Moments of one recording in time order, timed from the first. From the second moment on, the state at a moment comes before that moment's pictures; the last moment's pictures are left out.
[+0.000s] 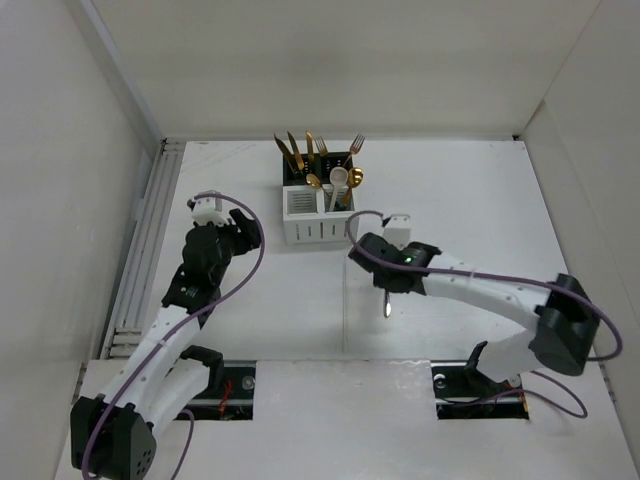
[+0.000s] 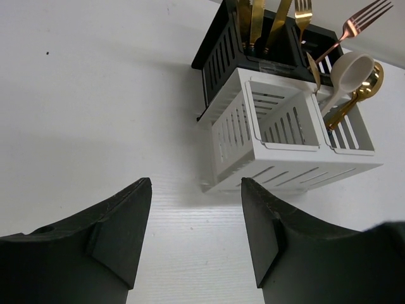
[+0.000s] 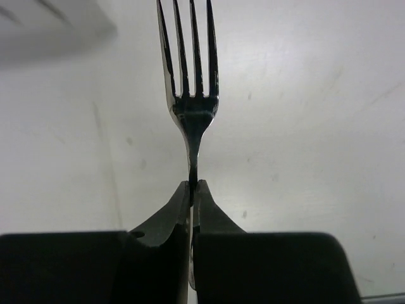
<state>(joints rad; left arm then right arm) -0.28 0.81 0.50 0.06 -0.11 -0.43 0.96 1.45 1.02 -0.79 0.59 0.90</state>
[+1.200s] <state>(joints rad) -0.18 1.35 0.86 0.08 -0.17 -0.35 0.56 2.06 1.66 0.46 0.14 0.01</state>
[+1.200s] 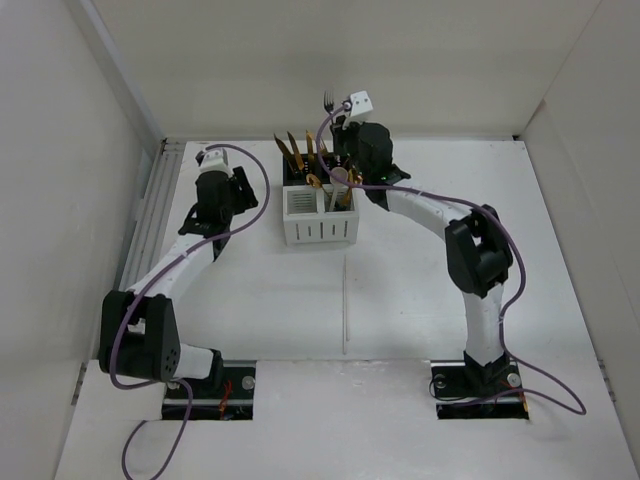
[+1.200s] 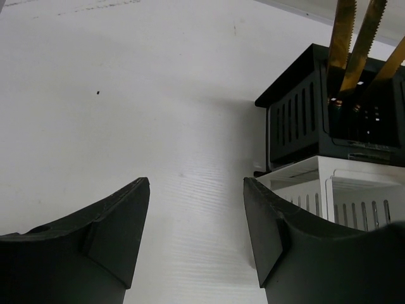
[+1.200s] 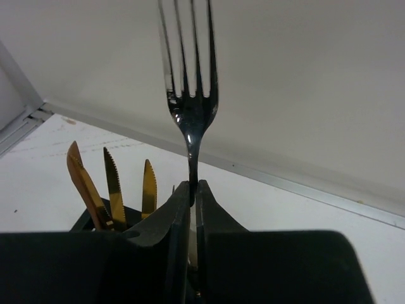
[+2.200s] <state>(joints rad) -0.18 1.04 0.64 0.12 -0.08 -0.38 0.81 1.36 1.32 -0.01 0.26 0.11</state>
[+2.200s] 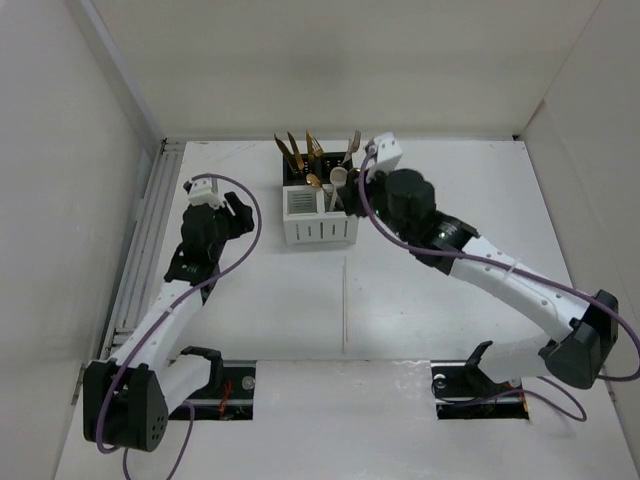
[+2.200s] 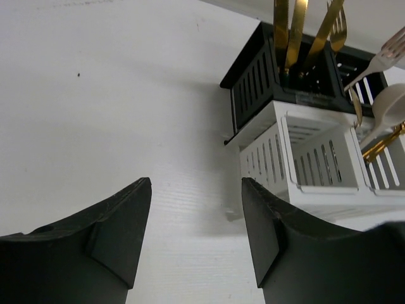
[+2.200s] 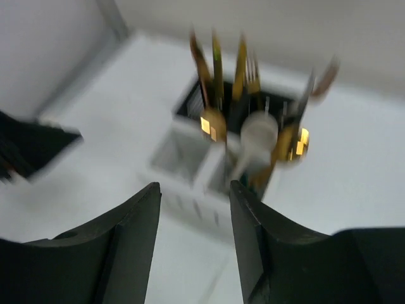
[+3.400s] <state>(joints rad) -0.18 0.77 0.47 0.03 0.00 -0.49 1.01 1.65 0.94 -0.39 0.22 0.57</state>
